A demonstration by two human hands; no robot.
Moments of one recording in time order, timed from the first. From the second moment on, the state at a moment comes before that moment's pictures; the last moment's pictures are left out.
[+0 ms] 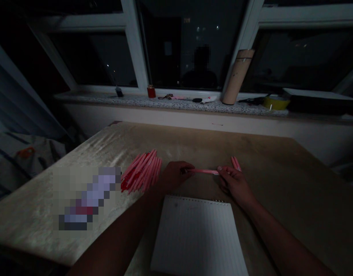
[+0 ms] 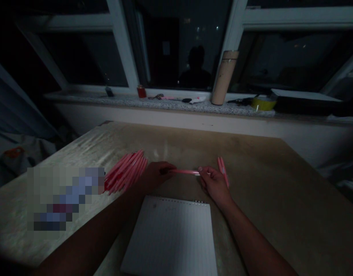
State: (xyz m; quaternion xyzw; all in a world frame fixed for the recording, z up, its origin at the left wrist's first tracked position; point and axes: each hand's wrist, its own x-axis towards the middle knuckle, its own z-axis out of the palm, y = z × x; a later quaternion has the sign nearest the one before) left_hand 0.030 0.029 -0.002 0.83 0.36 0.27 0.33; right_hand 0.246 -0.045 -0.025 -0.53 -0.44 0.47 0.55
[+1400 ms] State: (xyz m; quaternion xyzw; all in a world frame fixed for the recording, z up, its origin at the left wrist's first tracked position) left_hand 0.037 0.026 -0.009 0.79 0.36 0.16 0.47; right_hand 0.244 -0.052 -0.002 -0.28 -0.25 0.74 0.55
